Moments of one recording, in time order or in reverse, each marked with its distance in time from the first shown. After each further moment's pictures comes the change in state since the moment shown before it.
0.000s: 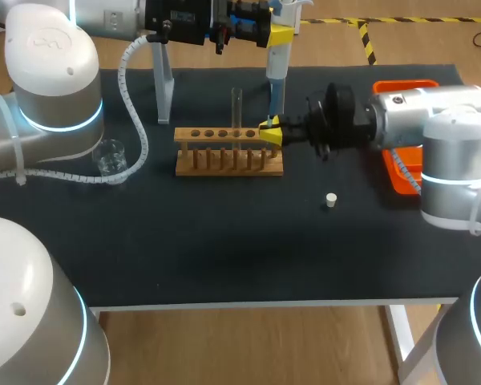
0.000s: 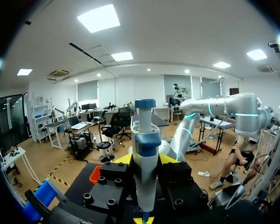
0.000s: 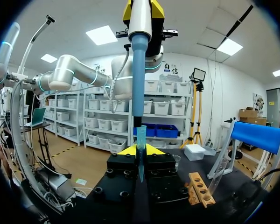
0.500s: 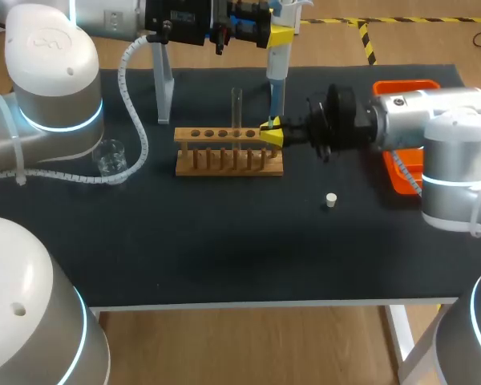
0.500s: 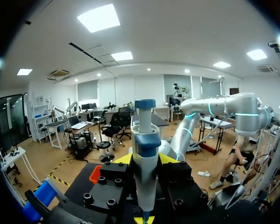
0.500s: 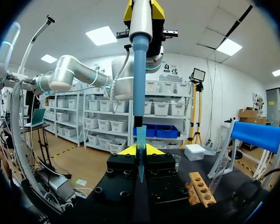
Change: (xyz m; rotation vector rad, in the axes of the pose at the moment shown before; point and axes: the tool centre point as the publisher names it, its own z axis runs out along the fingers) left arm 0.000 0.001 0.000 -0.001 0.000 0.000; right arm 0.002 -0.001 -0.001 -0.006 -0.002 0.001
